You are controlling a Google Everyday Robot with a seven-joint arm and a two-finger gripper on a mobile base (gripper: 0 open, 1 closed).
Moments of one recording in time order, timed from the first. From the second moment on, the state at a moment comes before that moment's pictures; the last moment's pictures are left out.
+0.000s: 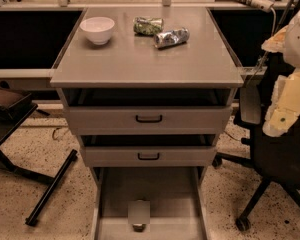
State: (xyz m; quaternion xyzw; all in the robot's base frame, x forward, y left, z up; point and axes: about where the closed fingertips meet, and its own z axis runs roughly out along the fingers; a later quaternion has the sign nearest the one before) arm 0.438 -0.216 0.978 -0.60 0.78 -0.04 0.16
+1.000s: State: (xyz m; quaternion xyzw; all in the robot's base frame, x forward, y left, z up) arm 0.421 -0.179 0.883 -0.59 0.79 0.01 0.18
